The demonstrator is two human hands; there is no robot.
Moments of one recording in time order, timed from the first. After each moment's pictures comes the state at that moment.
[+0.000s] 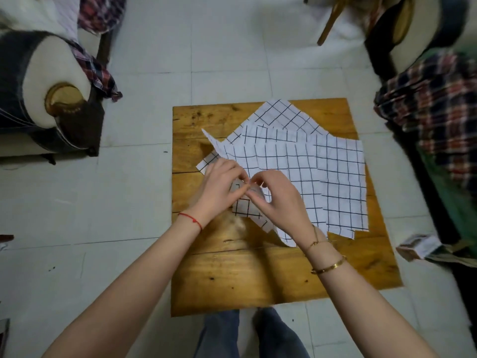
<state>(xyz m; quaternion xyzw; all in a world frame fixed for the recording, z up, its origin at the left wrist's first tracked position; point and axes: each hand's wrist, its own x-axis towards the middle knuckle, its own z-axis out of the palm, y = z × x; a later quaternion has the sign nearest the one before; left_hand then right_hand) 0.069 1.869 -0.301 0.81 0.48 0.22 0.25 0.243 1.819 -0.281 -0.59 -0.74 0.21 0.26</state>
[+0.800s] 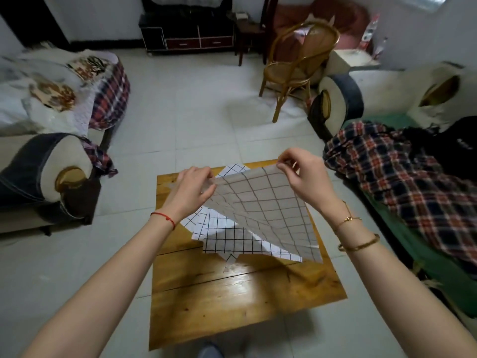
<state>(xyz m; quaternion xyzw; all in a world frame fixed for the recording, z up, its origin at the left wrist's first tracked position) 0.122 1.843 -0.108 0.84 0.48 0.18 0.14 0.399 1.782 -0.049 -0.60 -0.72 0.06 0.35</state>
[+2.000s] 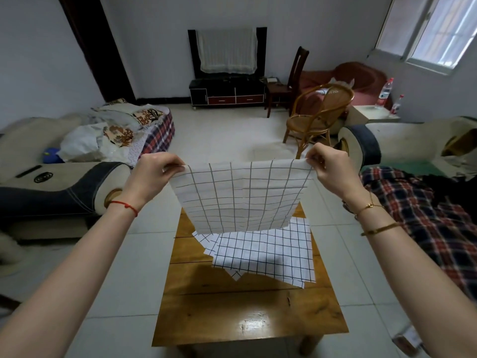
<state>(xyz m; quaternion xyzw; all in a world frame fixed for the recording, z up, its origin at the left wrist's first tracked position) 0.056 1.748 0.043 0.82 0.47 0.32 -0.03 0.476 1.735 0.037 -0.54 -0.77 -0.03 0.34</state>
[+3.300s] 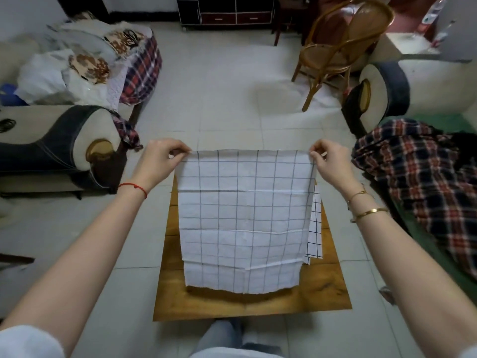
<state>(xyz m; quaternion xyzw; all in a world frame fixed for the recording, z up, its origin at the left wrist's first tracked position) 0.053 1.887 -0.071 0.79 0.54 0.26 0.12 0.462 1.876 -0.096 -0.67 -0.67 0.11 0.30</state>
